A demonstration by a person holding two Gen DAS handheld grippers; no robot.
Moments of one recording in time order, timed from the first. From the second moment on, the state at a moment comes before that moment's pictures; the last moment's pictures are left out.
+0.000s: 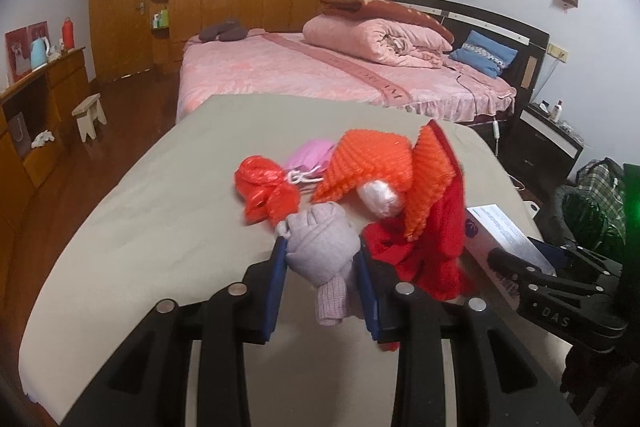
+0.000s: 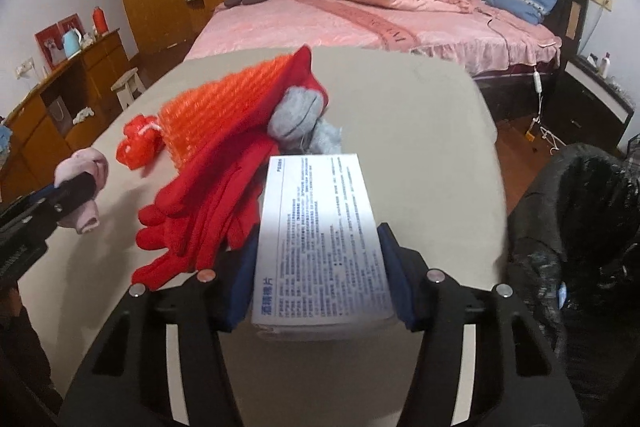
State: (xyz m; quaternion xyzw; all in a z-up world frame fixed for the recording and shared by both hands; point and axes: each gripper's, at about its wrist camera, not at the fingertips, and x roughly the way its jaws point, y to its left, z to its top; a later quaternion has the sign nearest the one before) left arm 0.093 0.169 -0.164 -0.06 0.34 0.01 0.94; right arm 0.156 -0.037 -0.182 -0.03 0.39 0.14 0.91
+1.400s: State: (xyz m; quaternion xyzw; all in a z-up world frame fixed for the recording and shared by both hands) left arm 0.112 -0.045 -0.083 -0.01 0.26 -0.21 0.94; right arm 0.083 -0.241 -0.086 0.03 0.28 -0.05 0.96
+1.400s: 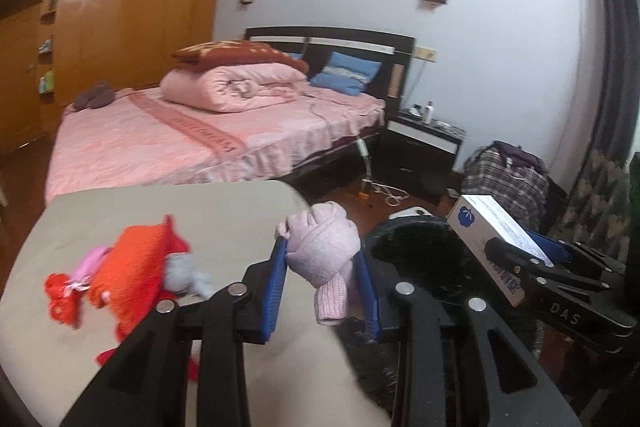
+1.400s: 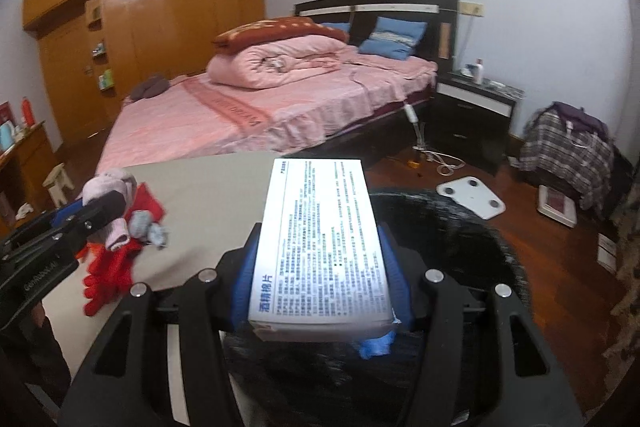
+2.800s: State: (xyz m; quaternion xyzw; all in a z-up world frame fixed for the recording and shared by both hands) left arm 0.114 0.005 -0.095 0.00 0.26 -0.13 0.96; right arm 0.077 -0.253 -0.092 0.05 0.27 -0.06 0.96
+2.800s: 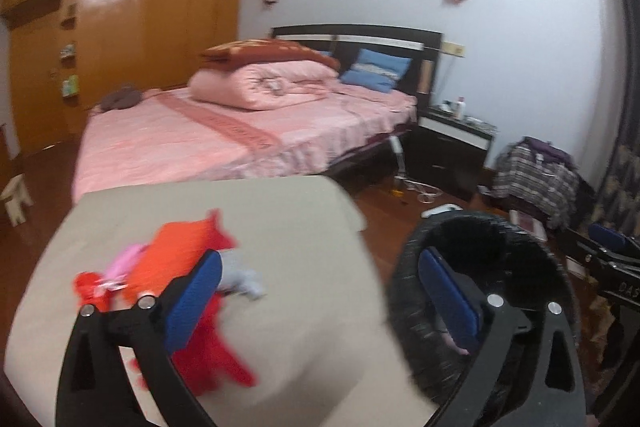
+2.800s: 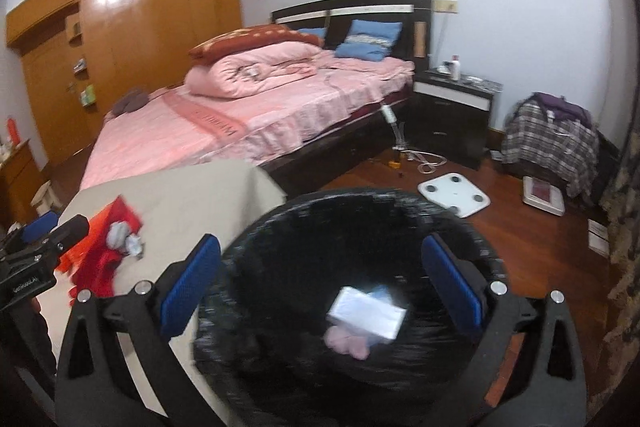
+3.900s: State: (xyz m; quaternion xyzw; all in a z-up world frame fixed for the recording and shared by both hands) left arm 0.125 0.185 -0.159 -0.02 0.30 0.07 0.95; right arm 0.160 -0.070 -0.129 -0.01 0.31 0.09 0.95
